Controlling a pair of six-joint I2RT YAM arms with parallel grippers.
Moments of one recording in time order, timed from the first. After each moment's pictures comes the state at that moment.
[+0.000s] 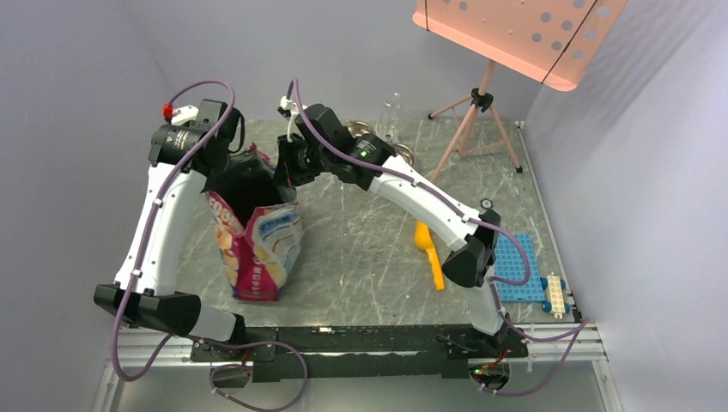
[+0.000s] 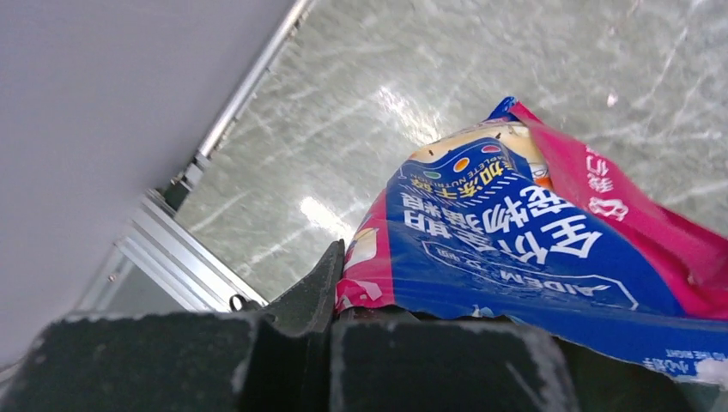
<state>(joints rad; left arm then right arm) -0.22 1.41 1.80 -1.51 -0.65 -0.69 0.97 2.03 2.27 -0.76 -0.14 0.51</state>
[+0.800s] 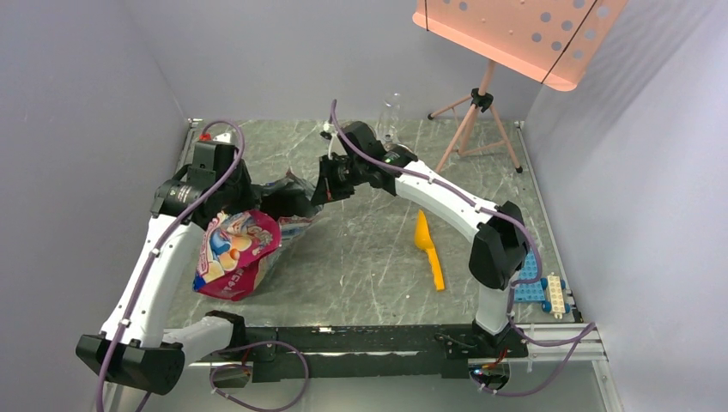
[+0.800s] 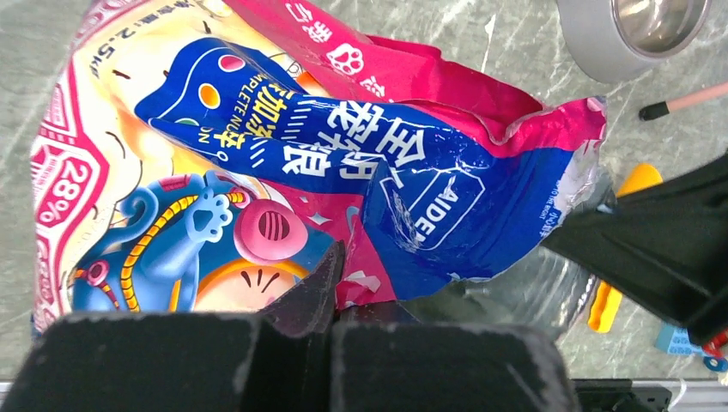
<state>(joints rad) -0.22 1.11 1.30 -1.01 -0.06 -0.52 0.76 1.86 1.68 -0.53 -0.46 0.58</state>
